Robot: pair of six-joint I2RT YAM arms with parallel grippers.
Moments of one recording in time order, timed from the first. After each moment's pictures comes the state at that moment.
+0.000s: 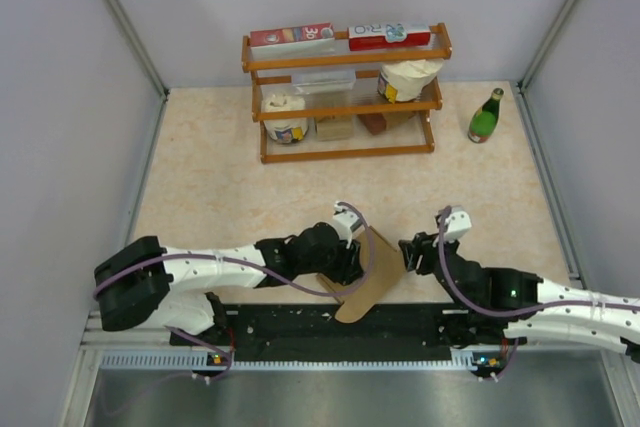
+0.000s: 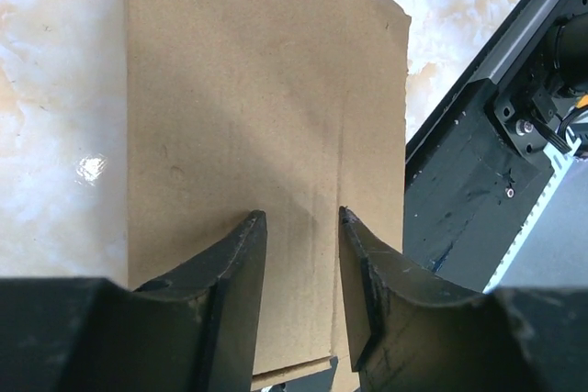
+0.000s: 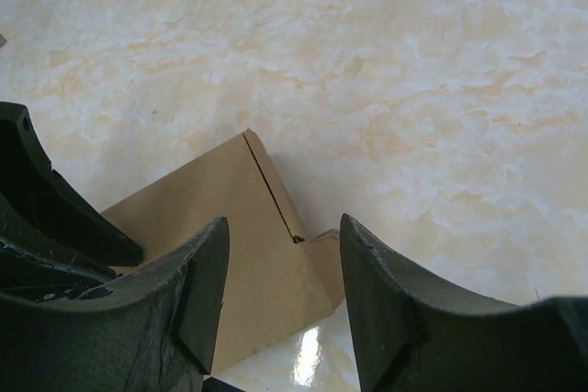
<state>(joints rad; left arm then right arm) -1.15 1.34 0.62 0.09 0.03 -0.58 1.34 0.43 0.38 -0.44 0.89 0.64</state>
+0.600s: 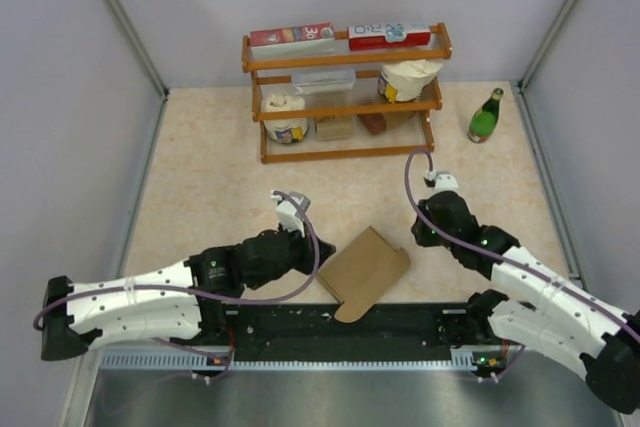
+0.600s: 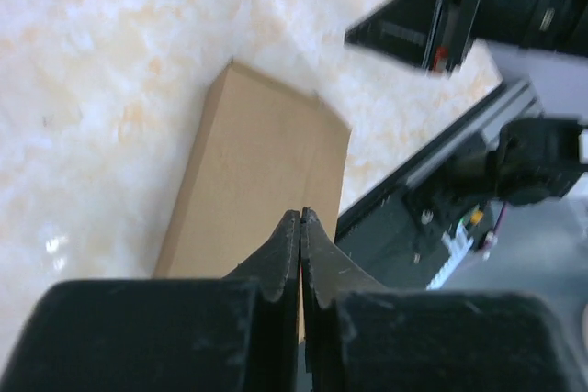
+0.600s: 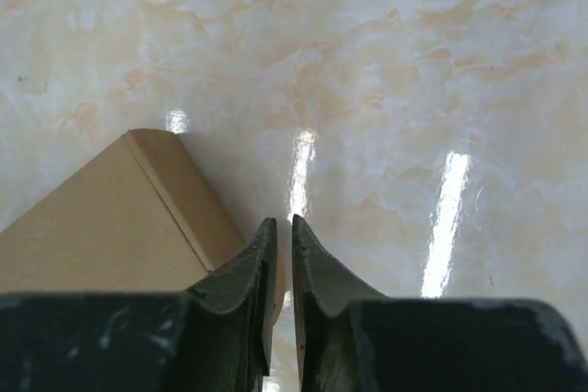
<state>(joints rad) -1.21 0.85 0.65 -0.18 -0.30 -0.72 0.68 0.82 0.54 -0.45 0.26 0.49</state>
